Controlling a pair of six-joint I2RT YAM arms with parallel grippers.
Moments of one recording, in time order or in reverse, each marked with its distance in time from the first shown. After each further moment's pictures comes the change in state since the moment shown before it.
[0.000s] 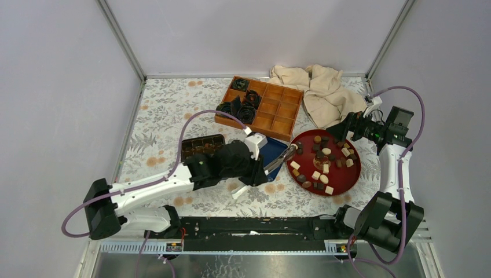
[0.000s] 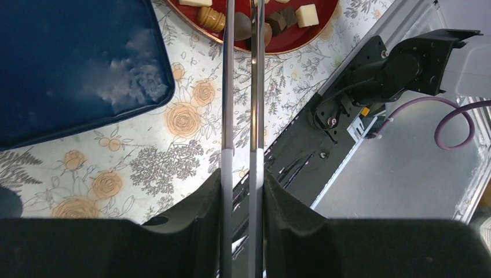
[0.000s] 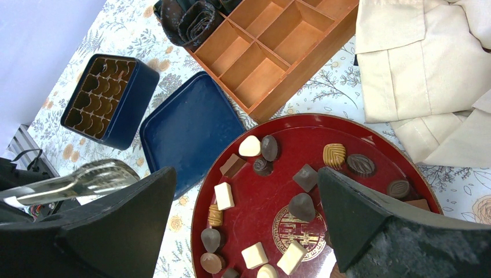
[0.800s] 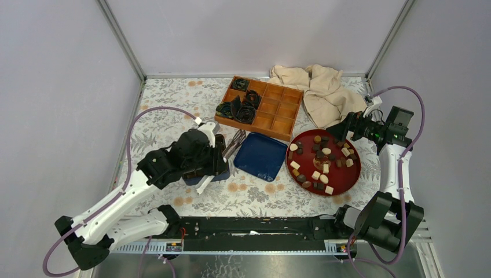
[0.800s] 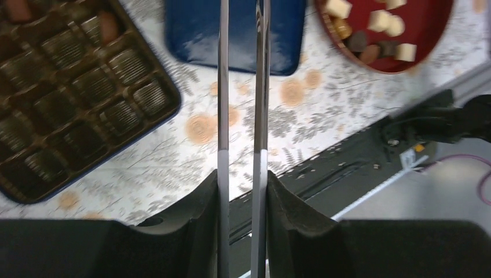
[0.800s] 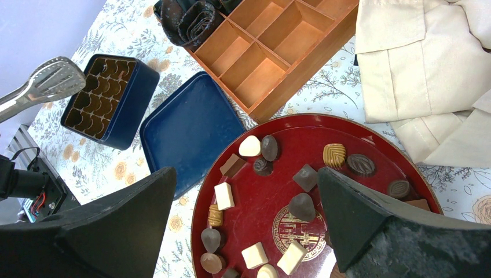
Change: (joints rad) left arm 0.266 -0.259 0.088 -0.529 -0.124 0.013; right arm 0.000 0.000 0.000 0.000 0.000 0.001
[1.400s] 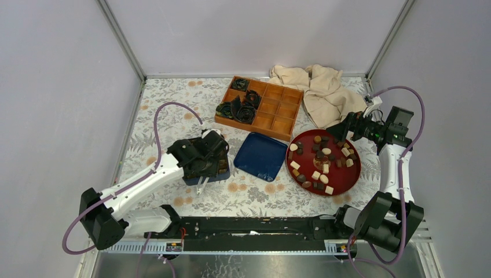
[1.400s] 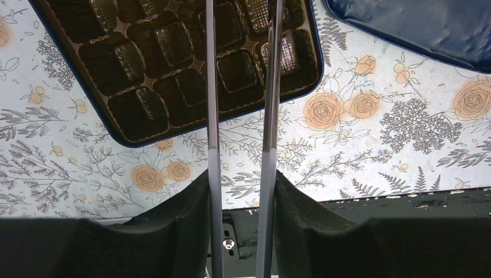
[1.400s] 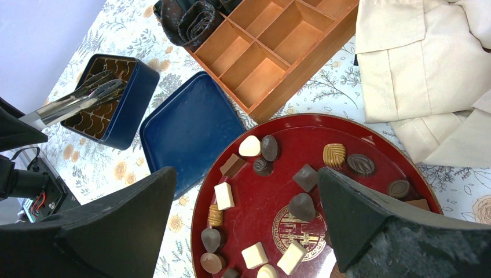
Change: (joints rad) left arm 0.000 0.240 -0.007 -0.164 -0.246 -0.039; right arm 0.000 0.000 0.000 0.000 0.000 0.000
